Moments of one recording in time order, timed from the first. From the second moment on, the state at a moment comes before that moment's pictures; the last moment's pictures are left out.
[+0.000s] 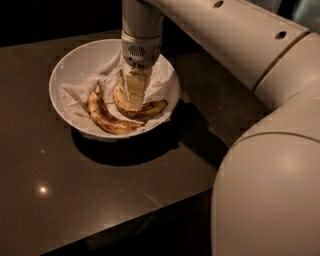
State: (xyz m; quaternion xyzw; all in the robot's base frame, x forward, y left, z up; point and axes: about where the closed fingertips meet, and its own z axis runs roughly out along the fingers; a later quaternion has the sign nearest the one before) arm 0.587 0.039 0.895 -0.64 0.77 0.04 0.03
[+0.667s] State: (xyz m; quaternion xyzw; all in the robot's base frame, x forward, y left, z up) arm 0.588 0.046 0.880 -0.65 0.76 0.05 0.02
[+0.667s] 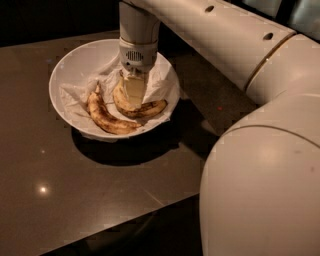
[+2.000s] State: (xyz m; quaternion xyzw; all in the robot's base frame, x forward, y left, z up) arm 0.594 0.051 0.857 -0.65 0.75 0.07 -0.01
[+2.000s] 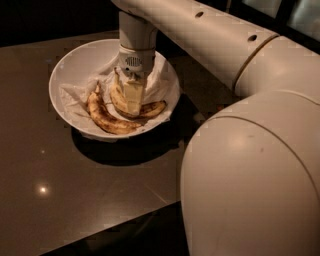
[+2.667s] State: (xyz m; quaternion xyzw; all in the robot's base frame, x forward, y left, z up) arm 0.599 0.053 0.842 -0.66 0.75 0.08 -0.02
